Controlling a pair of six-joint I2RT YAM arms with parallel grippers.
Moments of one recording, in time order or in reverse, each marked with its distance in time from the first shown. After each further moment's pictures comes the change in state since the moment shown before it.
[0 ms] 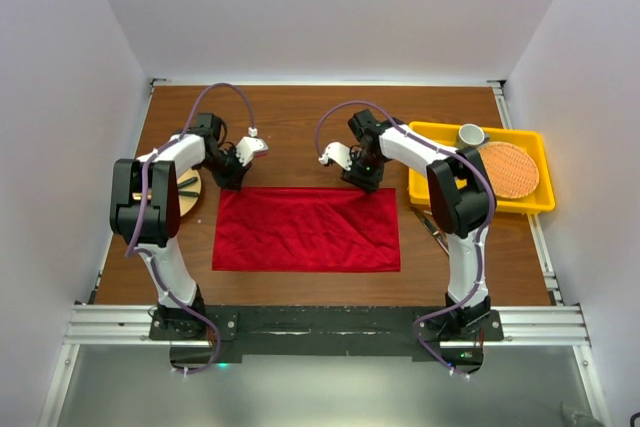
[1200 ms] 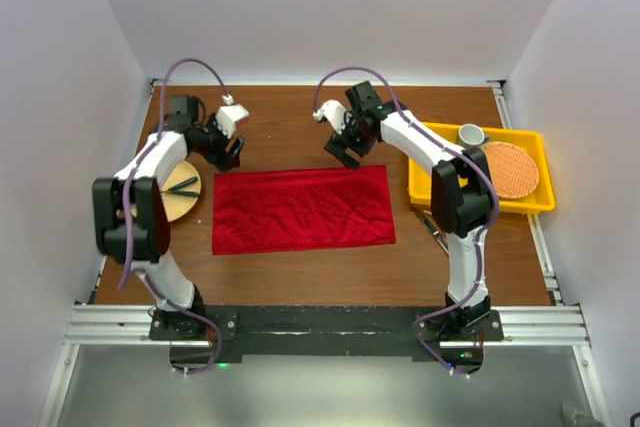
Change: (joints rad) left arm 0.067 -0.079 0.053 0.127 0.036 -0.143; right arm -0.001 0.028 0.188 0.122 0.044 0.240
